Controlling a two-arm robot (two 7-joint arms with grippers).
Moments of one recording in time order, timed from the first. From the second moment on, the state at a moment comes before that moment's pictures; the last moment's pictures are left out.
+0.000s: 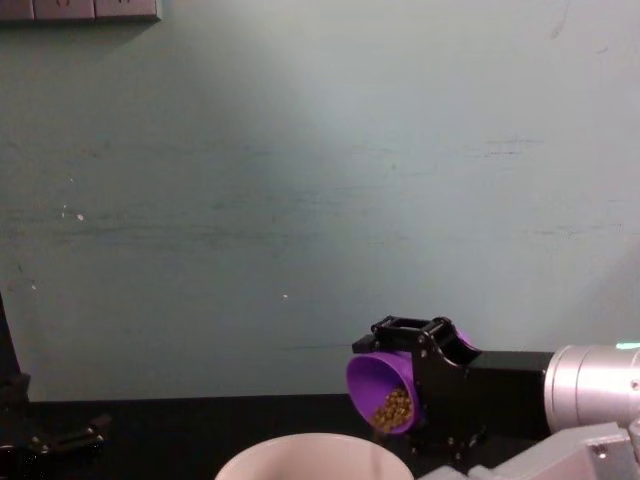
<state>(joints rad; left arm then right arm) -0.20 0.60 0.45 -1.41 -0.25 -0.12 0.03 0.54 0.52 -0.83 -1.45 -1.09 -0.12 0.12</state>
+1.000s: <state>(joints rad) -0.20 0.60 0.45 -1.41 -0.25 -0.12 0.03 0.59 0.55 -0.93 -1.47 -1.31 -0.05 0.05</state>
